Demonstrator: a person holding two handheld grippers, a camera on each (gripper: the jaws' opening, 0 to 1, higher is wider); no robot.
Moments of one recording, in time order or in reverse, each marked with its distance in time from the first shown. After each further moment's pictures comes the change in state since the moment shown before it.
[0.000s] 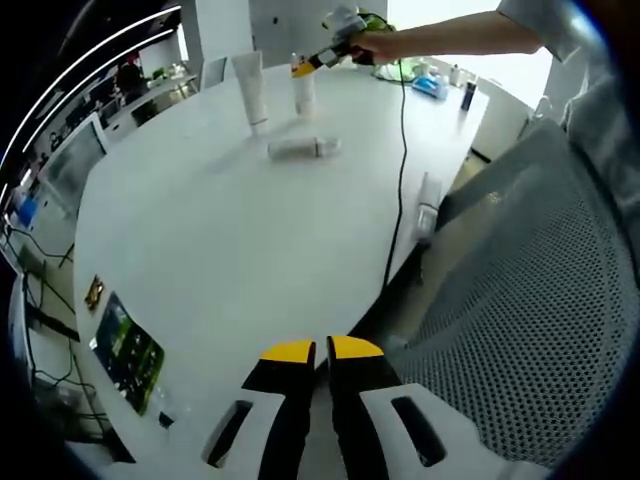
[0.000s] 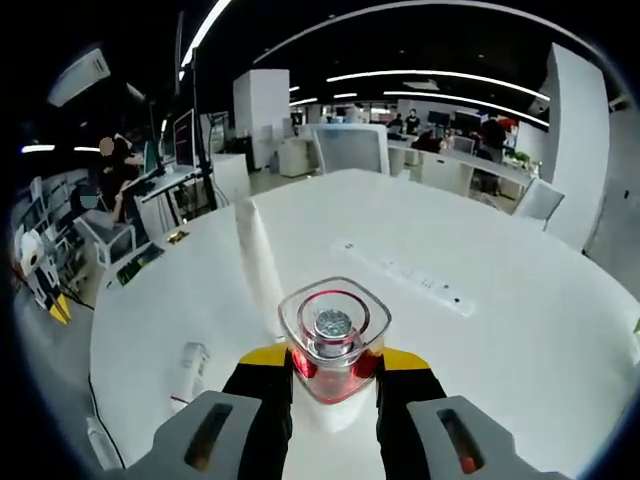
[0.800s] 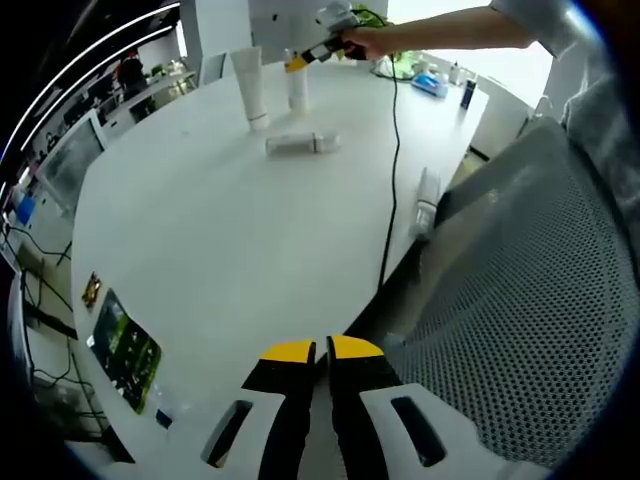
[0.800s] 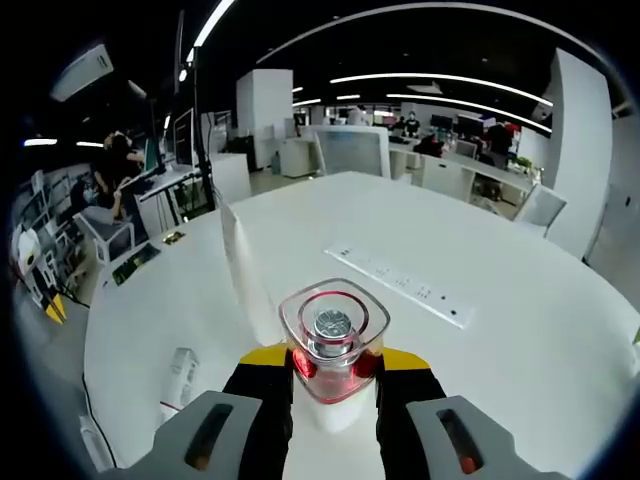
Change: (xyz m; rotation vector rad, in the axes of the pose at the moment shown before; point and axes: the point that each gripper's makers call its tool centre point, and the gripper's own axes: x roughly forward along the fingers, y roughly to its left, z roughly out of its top) left arm 0.002 -0.001 -0.004 -0.005 0.018 -0.011; right arm 0.011 -0.009 0.011 -0.030 -0.002 -0.001
